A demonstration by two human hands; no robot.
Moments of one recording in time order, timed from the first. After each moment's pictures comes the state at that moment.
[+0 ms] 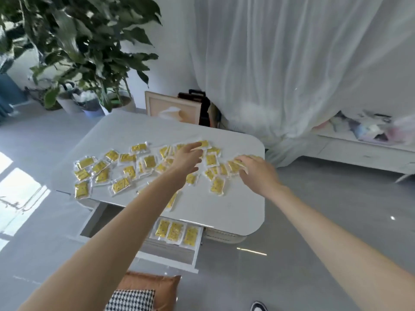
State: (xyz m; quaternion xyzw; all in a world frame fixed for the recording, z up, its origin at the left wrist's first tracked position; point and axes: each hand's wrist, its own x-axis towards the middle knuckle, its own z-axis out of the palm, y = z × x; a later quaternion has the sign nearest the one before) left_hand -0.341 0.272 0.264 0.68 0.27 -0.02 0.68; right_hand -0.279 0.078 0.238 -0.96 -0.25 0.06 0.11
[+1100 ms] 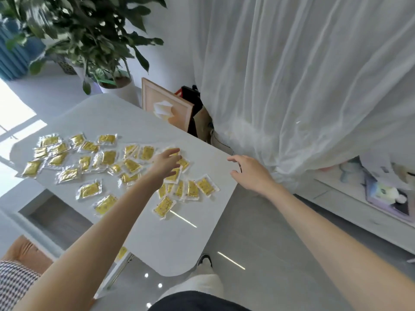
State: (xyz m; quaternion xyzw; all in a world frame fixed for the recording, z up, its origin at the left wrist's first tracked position) left_hand -0.068 0.122 0.231 0.63 0.41 0.03 0.66; right_hand 0.062 -0.082 0.253 -0.90 -0.36 0.19 0.14
